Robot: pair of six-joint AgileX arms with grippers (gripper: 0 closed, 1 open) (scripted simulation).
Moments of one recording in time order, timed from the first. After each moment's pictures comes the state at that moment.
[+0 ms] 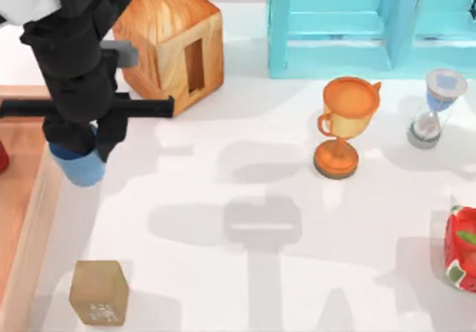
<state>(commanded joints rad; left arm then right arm) -0.36 1.83 1.51 -1.25 0.00 -0.34 0.00 0.00 0.00 0.00 0.00 0.00</state>
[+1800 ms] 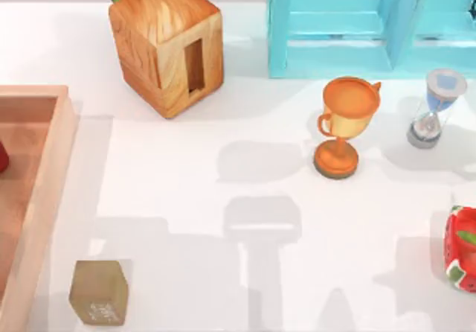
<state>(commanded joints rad) 0.22 1.41 1.08 -0.98 -0.09 0.30 0.00 0.00 0.00 0.00 0.00 0.00</state>
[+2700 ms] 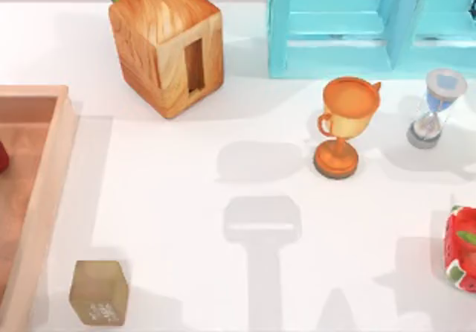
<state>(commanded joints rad) 0.30 1.47 0.82 -0.91 -0.02 0.33 0.00 0.00 0.00 0.00 0.00 0.00</state>
